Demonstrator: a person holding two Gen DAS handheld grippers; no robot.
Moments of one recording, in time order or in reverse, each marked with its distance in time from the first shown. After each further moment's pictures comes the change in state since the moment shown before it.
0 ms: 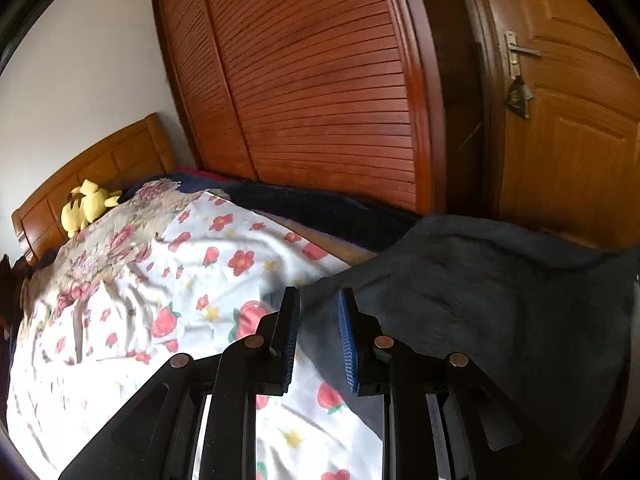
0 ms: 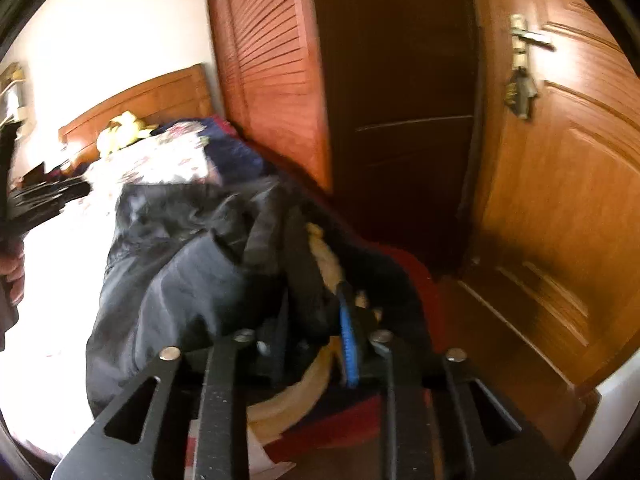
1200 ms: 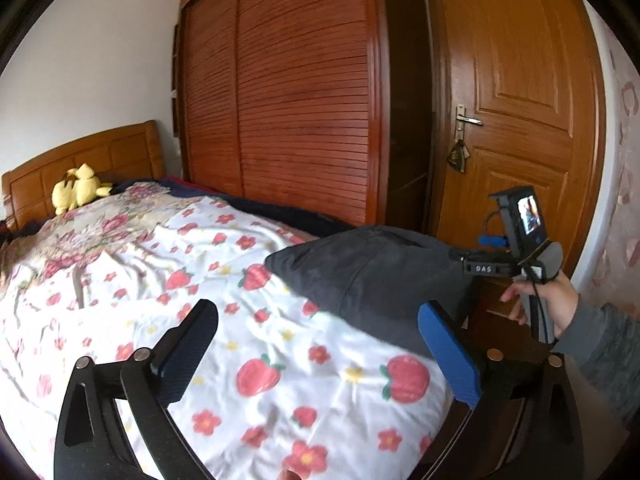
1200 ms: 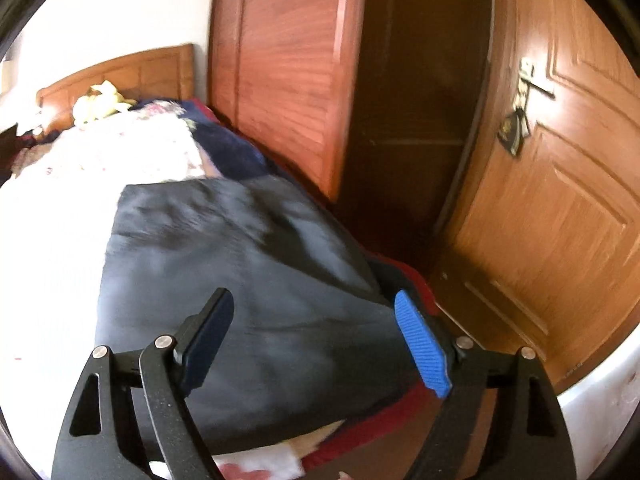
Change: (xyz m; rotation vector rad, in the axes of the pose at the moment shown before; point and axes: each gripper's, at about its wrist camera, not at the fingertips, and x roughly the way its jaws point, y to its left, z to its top) left arm -0.238 0.081 -0.132 -0.129 -0.150 -0.177; right arm 0.022 0.111 0.009 -0.110 0.019 -0.057
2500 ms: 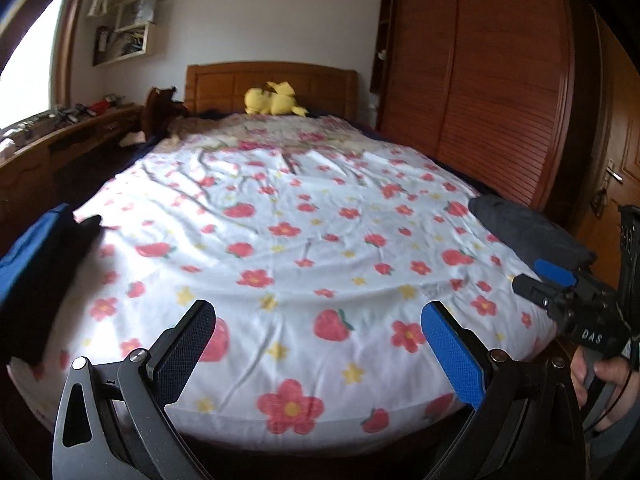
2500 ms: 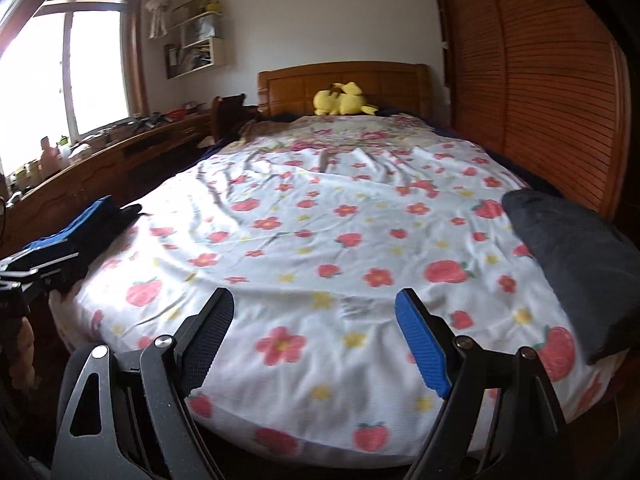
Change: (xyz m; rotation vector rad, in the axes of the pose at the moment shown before) left arm -0.210 0.035 -0.112 -0.403 0.068 0.523; right arm -0.179 0.332 -0.113 -0.245 -0.082 0.683
